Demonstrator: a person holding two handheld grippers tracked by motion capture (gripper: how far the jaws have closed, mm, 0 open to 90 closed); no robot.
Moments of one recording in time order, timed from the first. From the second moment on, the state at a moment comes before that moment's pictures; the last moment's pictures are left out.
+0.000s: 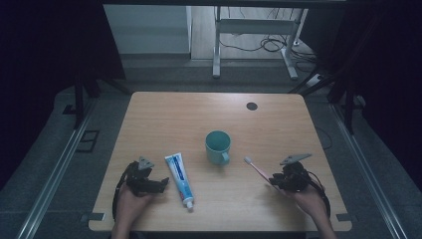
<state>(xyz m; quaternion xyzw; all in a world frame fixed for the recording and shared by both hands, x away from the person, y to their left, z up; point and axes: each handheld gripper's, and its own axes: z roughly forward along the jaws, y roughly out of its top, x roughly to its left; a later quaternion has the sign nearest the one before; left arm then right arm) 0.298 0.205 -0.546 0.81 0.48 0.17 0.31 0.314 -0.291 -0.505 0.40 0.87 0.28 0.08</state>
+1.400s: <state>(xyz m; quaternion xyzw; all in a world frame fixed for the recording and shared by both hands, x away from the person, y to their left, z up) 0.298 0.206 -0.546 0.81 0.48 0.17 0.31 0.371 -0.223 -0.499 0.36 0.93 0.04 0.03</state>
